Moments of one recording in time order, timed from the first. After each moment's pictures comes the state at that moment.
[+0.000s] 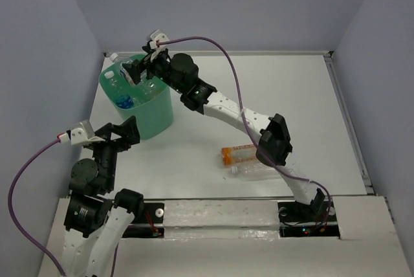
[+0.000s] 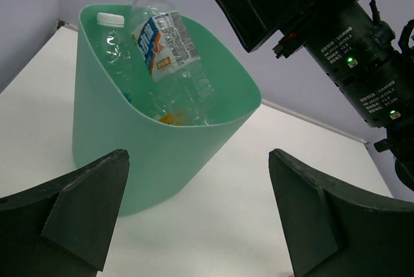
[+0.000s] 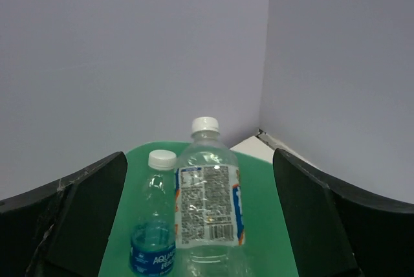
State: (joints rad) left arm -0.33 0.20 0.71 -0.42 -0.37 -0.42; right arm 0.97 2.33 2.33 0.29 0.00 0.01
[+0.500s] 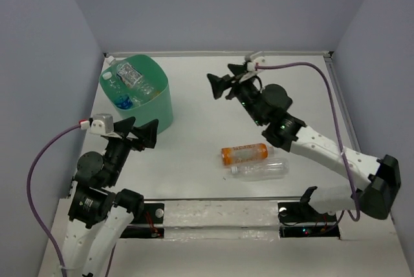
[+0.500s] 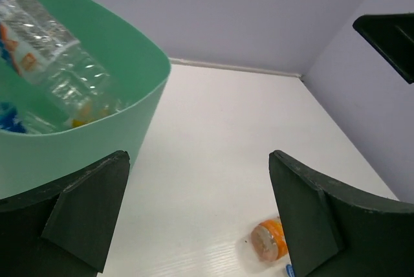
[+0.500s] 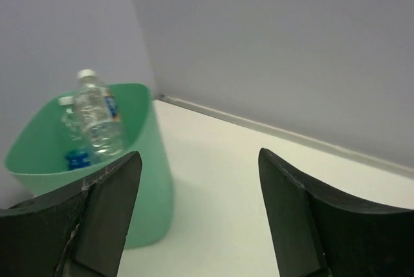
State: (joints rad) left arm -0.37 0.24 0.68 -0.32 -0.08 -0.38; right arm 0.89 1.34 1.18 0.40 0.30 0.04
